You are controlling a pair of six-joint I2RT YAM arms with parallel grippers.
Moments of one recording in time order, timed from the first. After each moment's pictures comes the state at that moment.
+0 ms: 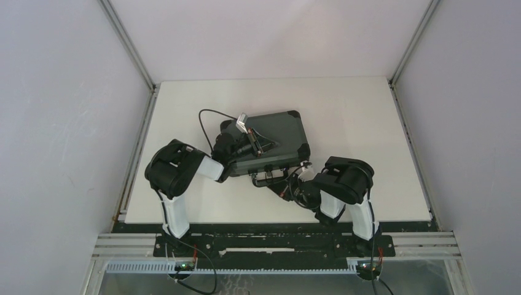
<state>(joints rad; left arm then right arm) -0.53 1.91 0.68 1.23 0.58 -1.13 0.89 2.03 0.25 1.50 0.10 1.19</state>
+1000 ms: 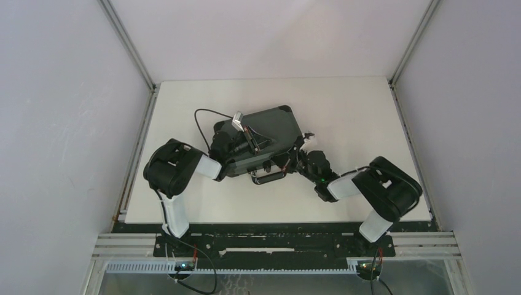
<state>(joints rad) -0.49 1.92 0.68 1.23 0.57 -1.13 0.65 1.69 0.44 1.05 -0.14 0.96</state>
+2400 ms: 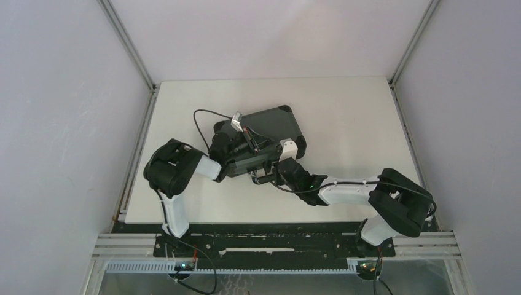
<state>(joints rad) -0.49 1.92 0.67 1.26 0.56 -1.13 0.96 1.50 0.63 0.29 0.40 0.49</state>
